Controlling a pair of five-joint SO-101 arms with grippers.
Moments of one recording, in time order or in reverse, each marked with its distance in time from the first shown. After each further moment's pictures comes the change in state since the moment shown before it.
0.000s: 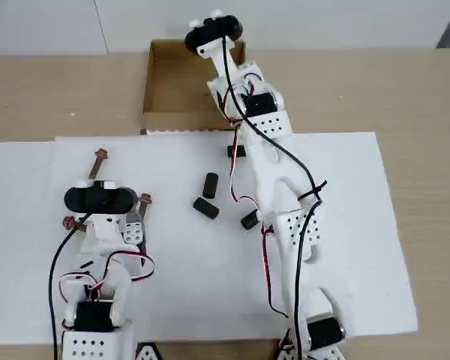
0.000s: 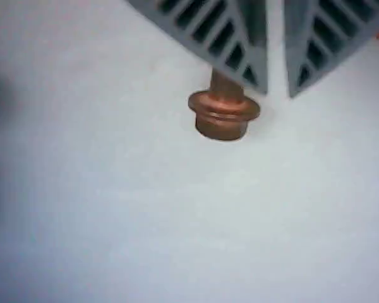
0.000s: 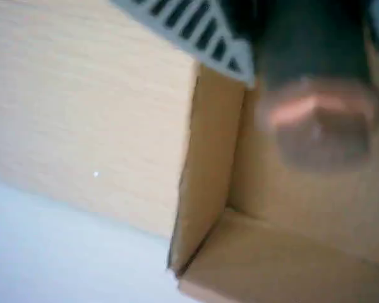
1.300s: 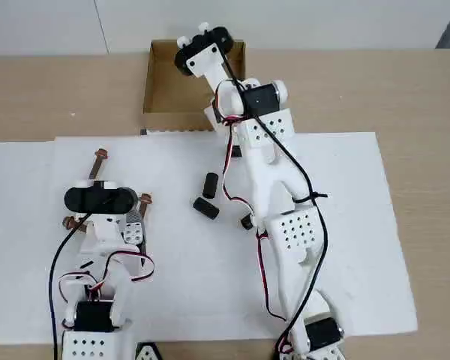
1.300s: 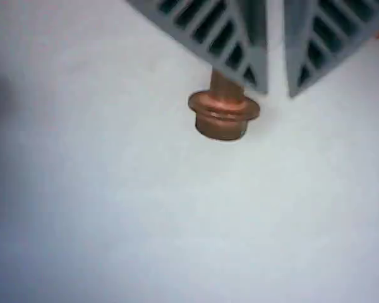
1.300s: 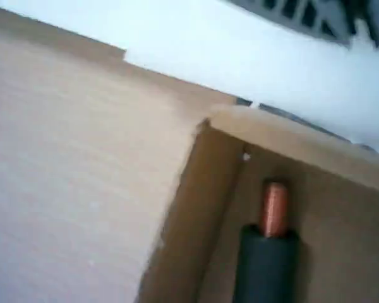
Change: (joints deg) left arm 0.0 0.0 0.0 0.0 0.0; right arm -3.2 -1.3 -22.9 47.7 0.2
